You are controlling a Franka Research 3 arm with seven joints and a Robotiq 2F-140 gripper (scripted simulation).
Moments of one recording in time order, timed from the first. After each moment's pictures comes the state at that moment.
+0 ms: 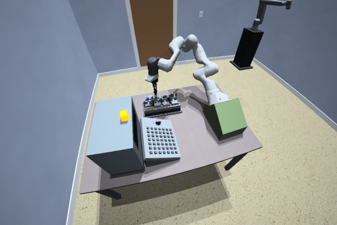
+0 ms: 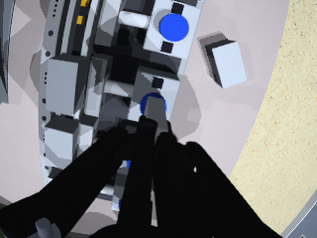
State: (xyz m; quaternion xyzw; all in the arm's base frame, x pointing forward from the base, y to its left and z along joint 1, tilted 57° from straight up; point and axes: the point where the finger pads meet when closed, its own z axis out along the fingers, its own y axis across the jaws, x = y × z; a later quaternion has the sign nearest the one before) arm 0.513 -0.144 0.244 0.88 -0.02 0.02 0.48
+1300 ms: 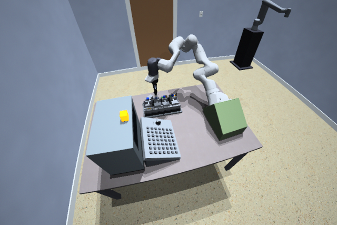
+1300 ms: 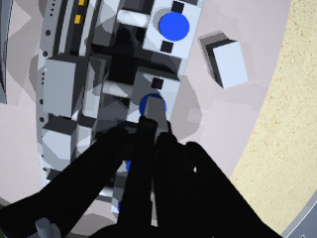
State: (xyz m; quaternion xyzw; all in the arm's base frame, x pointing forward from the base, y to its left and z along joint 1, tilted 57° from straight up) arm 0.513 -0.149 0.241 0.88 -0.02 0.02 0.48
